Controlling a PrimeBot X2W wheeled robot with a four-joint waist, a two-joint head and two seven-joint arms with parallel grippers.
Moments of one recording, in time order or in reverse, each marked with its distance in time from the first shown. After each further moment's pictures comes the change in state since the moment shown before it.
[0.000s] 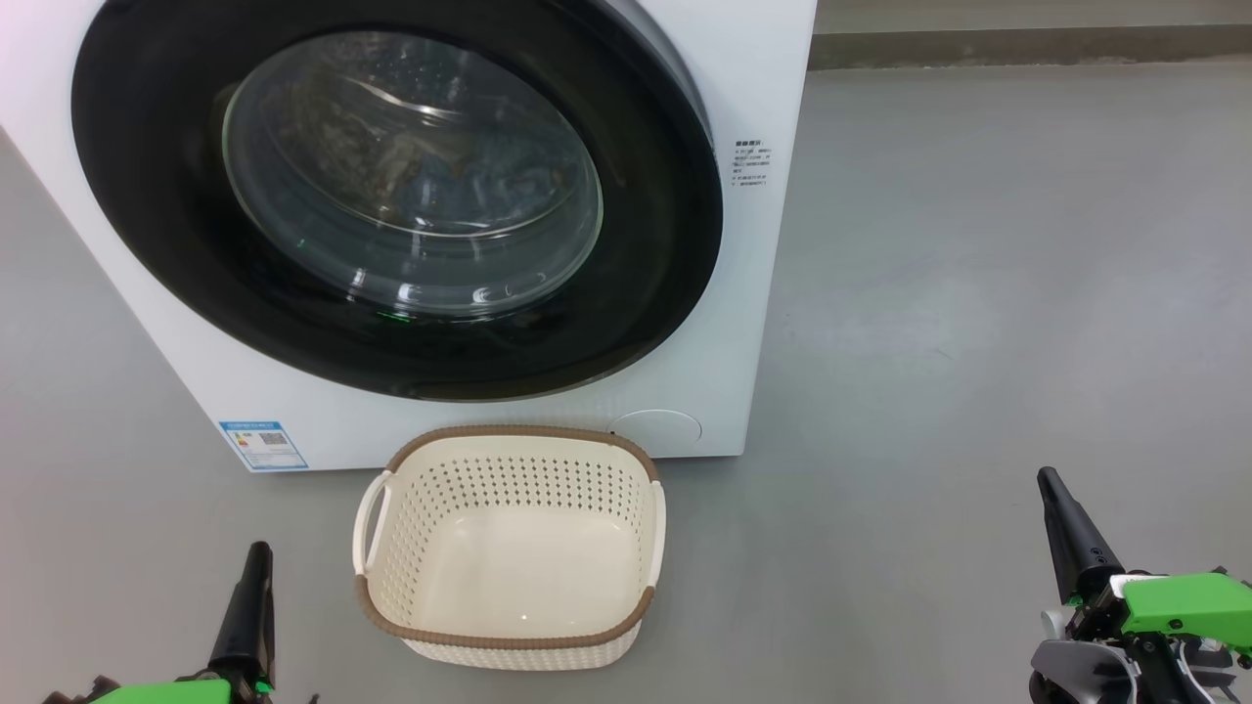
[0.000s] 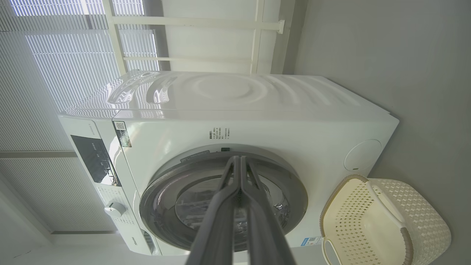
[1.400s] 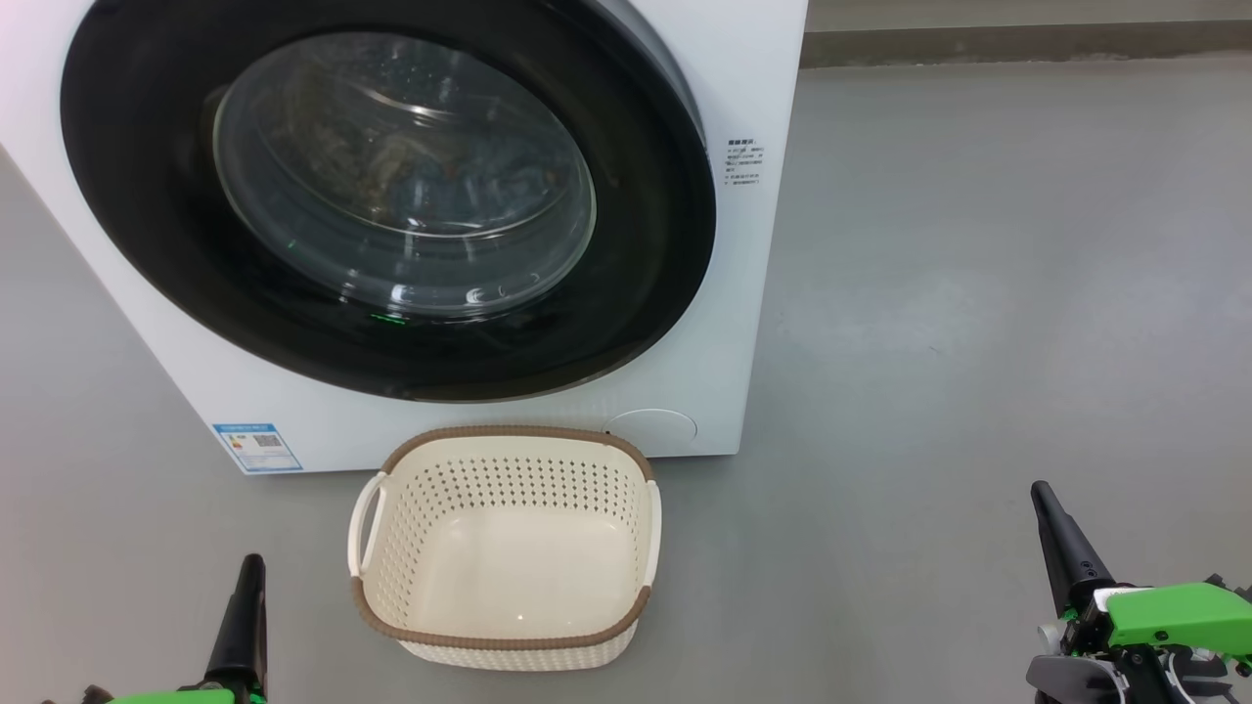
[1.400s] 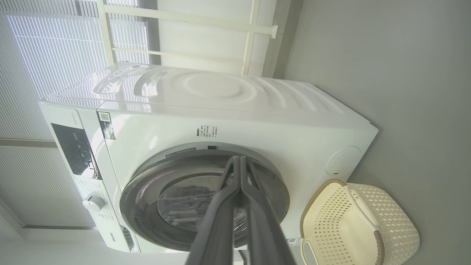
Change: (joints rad) left arm 0.015 0.003 0.009 0.004 0.095 0.000 -0.022; right arm 0.017 -0.006 0.024 0.004 -0.095 0.002 -0.026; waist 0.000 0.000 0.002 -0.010
